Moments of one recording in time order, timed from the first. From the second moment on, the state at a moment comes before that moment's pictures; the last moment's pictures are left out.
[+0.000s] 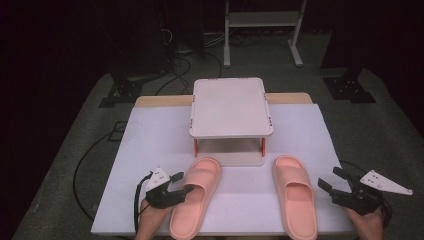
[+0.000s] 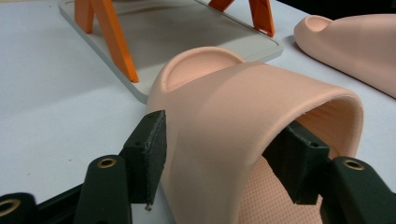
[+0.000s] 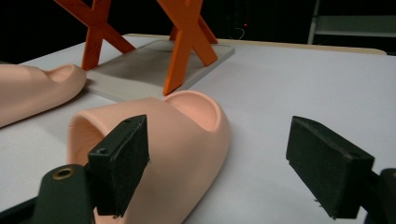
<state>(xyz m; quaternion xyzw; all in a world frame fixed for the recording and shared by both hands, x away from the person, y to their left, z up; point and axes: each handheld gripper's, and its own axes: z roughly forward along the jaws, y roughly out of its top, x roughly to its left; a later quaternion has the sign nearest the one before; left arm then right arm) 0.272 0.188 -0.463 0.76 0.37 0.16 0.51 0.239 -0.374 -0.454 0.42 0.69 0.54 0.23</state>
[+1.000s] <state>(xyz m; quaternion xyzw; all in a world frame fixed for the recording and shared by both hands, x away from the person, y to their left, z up) 0.271 0.189 -0.466 0.77 0.36 0.16 0.50 0.232 -0.336 -0.465 0.38 0.73 0.53 0.20</state>
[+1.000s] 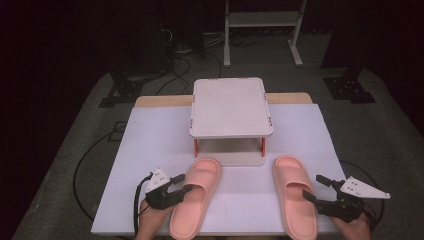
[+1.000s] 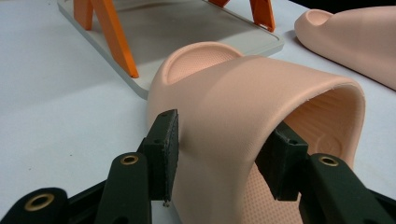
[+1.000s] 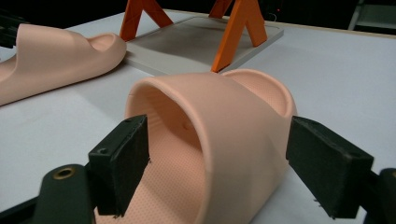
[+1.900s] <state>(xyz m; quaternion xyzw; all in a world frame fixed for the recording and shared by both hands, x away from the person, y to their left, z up) 0.269 0.189 -0.466 0.76 0.37 0.16 0.50 0.242 -0.322 -0.474 0.41 0.74 0.48 0.23</state>
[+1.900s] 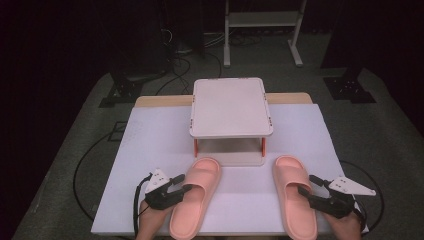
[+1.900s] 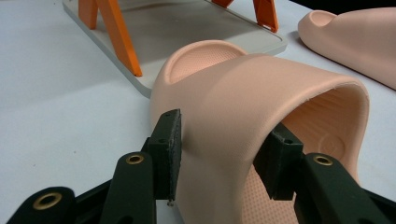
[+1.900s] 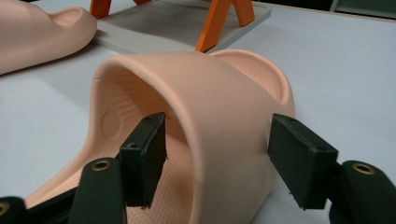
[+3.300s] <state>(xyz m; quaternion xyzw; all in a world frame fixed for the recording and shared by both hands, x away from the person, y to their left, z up) 0.268 0.194 -0.466 0.75 0.38 0.16 0.52 0.241 -0.325 -0.471 0.43 0.74 0.46 0.25</state>
